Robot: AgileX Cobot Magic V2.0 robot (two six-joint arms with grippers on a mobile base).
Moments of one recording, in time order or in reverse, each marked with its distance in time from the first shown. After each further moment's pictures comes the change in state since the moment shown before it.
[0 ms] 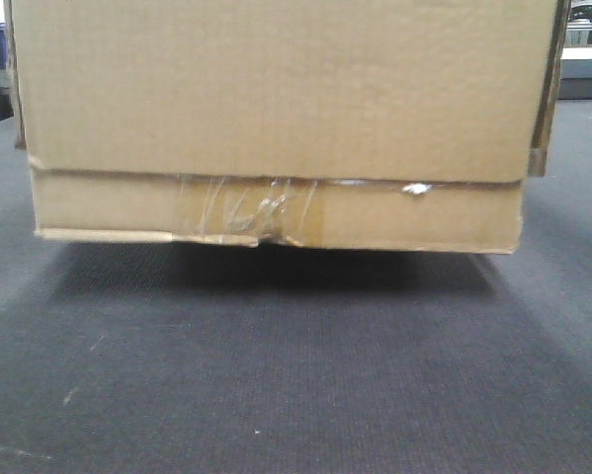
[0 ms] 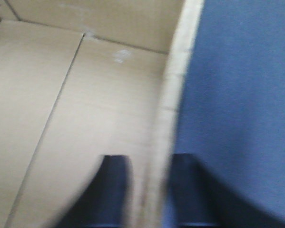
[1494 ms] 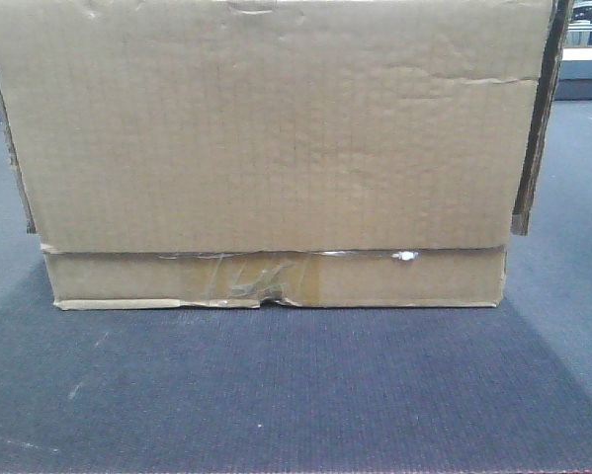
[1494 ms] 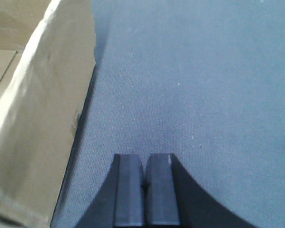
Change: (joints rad) left arm 0.496 -0.852 0.780 -0.414 -0.244 0.511; right arm -0.143 -0.772 0.879 -0.207 -0.505 0.044
